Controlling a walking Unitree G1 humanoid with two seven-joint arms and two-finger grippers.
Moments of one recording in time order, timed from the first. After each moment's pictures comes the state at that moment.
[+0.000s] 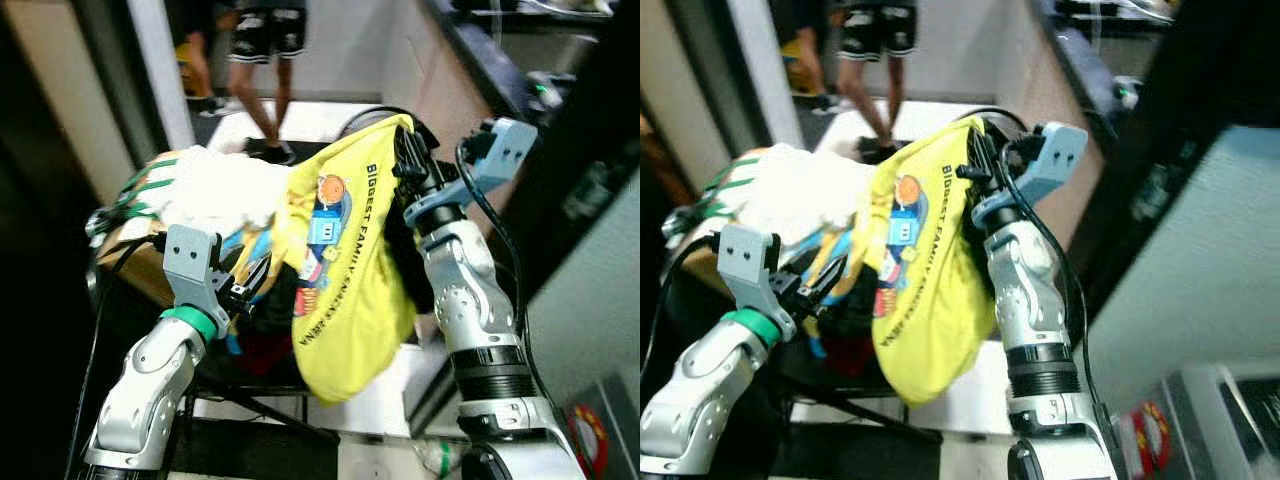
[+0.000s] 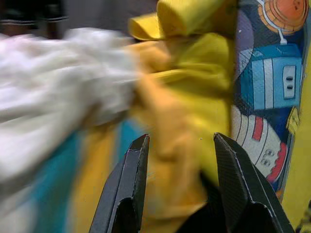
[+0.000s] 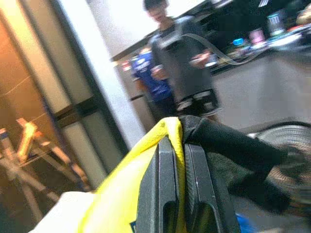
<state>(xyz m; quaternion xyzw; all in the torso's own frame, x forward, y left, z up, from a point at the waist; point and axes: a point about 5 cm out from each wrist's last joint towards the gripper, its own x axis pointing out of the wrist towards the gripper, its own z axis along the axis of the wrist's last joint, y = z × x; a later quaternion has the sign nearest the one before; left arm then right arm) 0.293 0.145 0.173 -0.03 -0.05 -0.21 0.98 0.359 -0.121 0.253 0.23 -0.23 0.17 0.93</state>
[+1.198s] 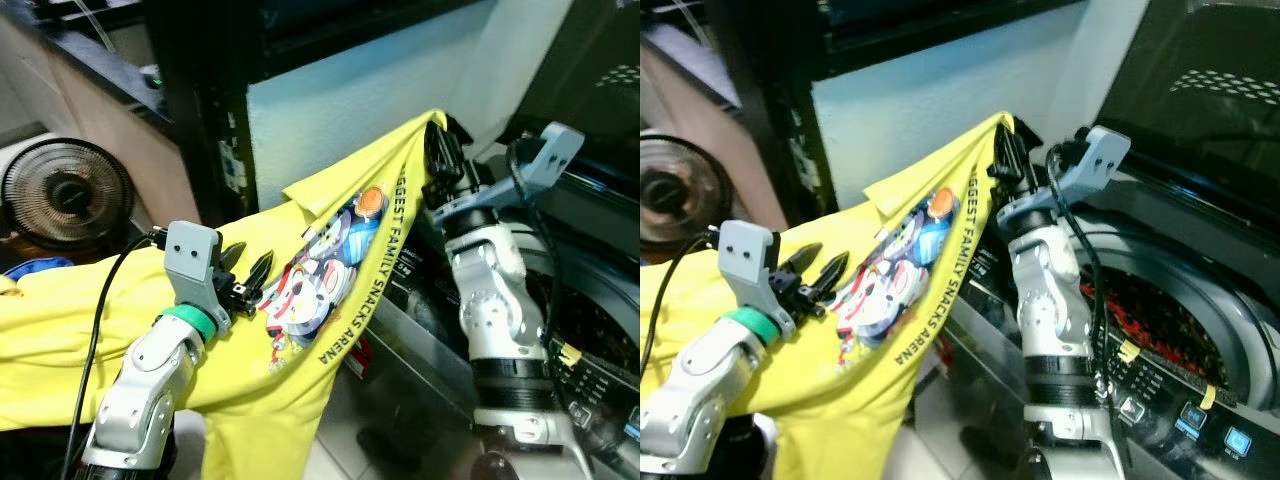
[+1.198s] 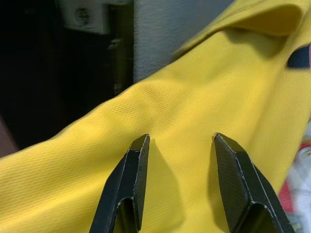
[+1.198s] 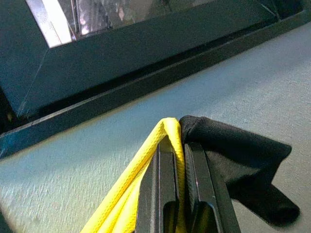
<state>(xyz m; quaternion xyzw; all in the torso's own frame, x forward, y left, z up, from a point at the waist) 0.292 0.144 0.179 -0.02 -0.06 -0.22 0.97 0.352 -0.142 0.282 0.25 -0.27 0.17 0.91</state>
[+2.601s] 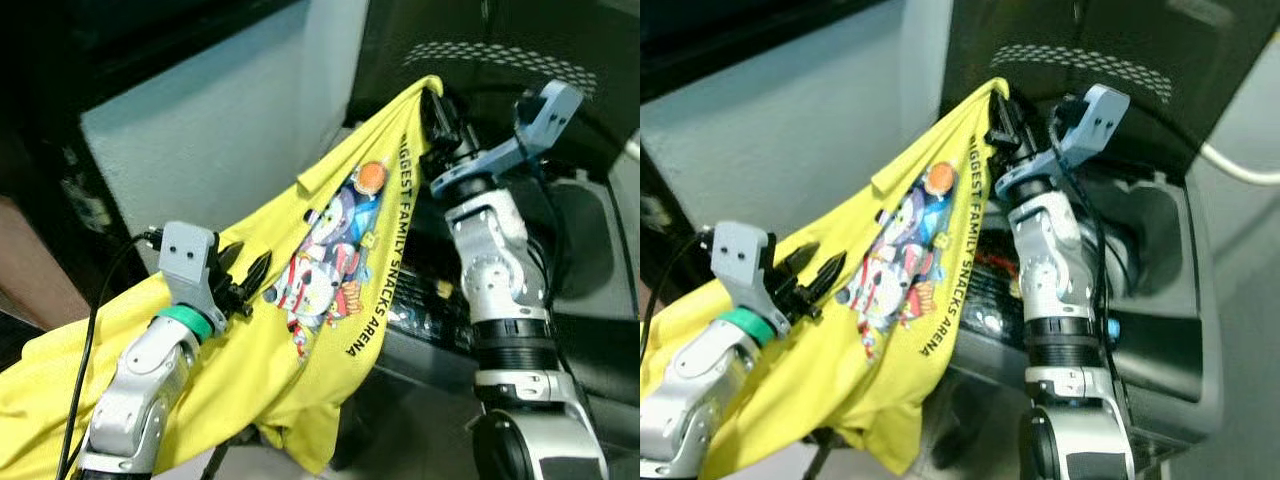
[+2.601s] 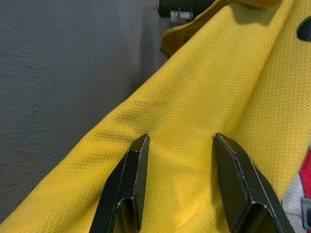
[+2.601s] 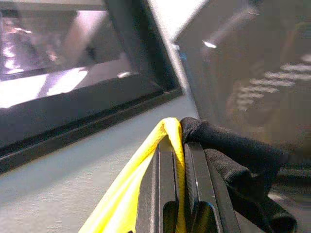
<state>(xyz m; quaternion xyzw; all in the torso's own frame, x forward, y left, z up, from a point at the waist) 0.289 0.152 0.179 -0.01 -0.06 -0.21 0.98 0.370 -0.135 0.292 0.24 -0.26 0.19 0.92</state>
